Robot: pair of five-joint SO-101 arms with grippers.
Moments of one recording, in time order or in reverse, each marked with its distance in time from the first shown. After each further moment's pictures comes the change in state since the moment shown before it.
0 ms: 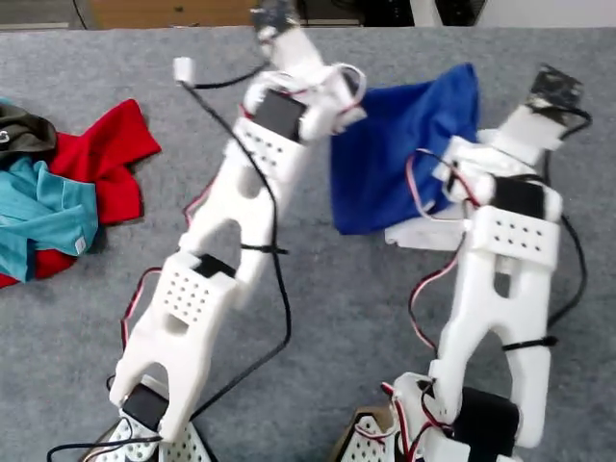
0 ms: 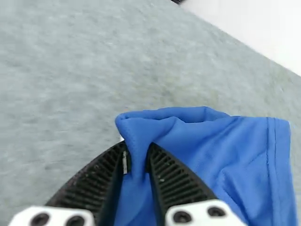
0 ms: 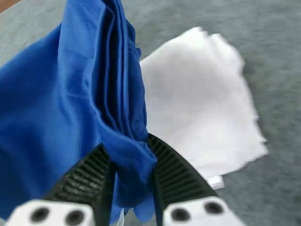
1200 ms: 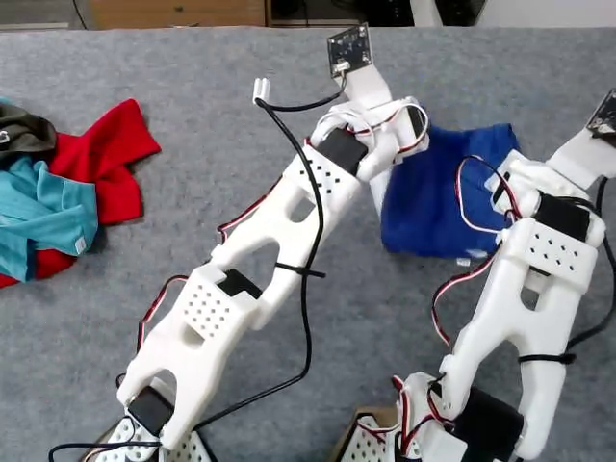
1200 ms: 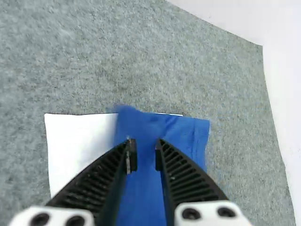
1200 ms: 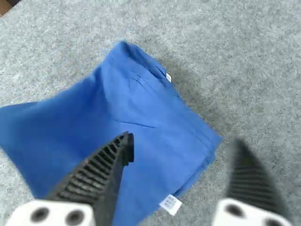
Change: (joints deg) left arm 8.4 0.1 15.5 -23.6 0.1; right arm 10.5 -0.4 3.0 -4.4 2.1
